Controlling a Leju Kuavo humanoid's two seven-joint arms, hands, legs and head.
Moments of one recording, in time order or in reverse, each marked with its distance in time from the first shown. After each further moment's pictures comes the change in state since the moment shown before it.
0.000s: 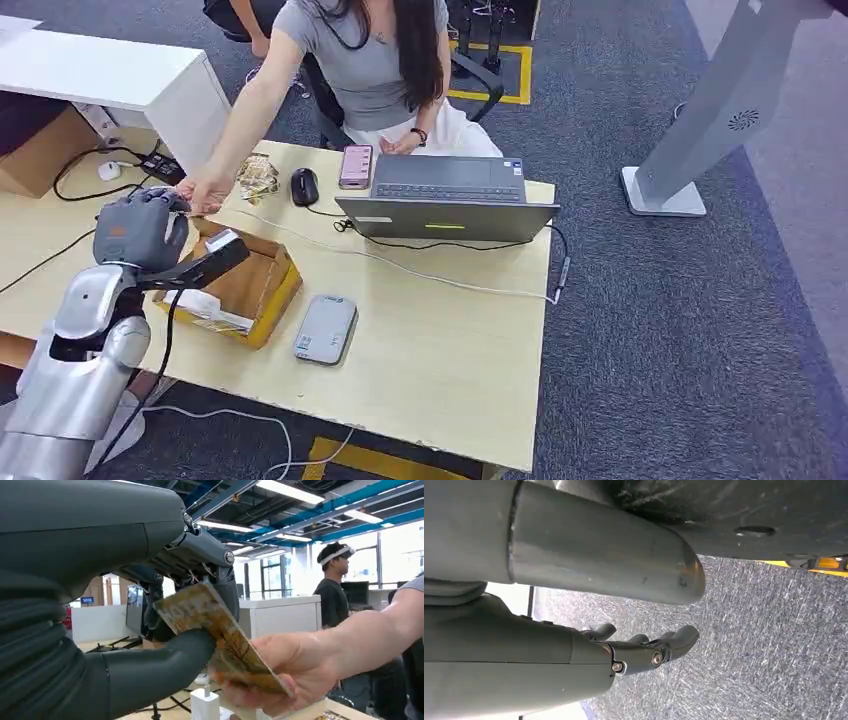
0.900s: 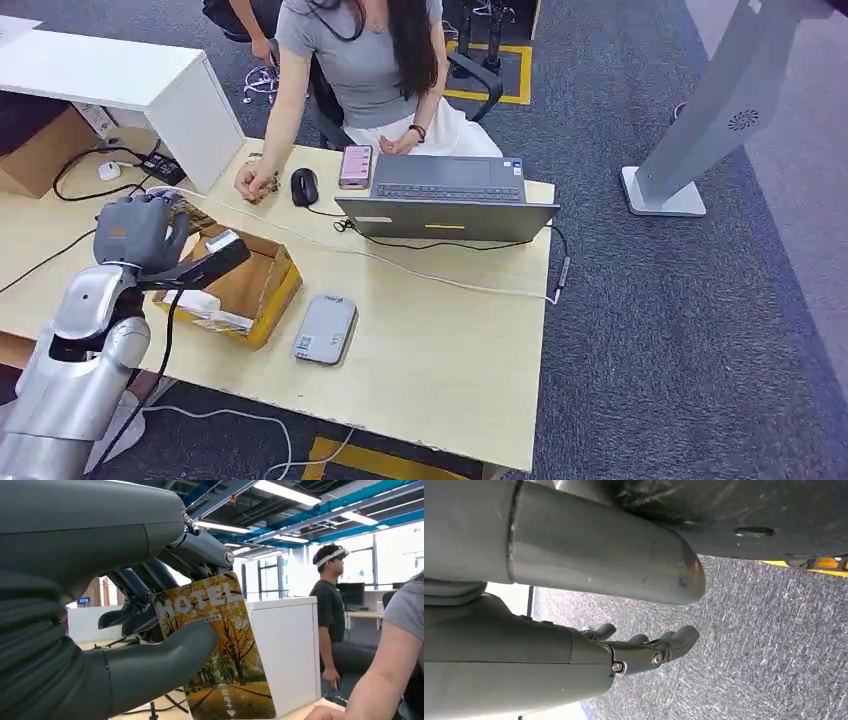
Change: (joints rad) left arm 0.002 0.000 -0.001 -0.005 0.000 0.000 -0.021; right arm 0.000 0.000 0.000 0.000 0.001 0.000 -0.003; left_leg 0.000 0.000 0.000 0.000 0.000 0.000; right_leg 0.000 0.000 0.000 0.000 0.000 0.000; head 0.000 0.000
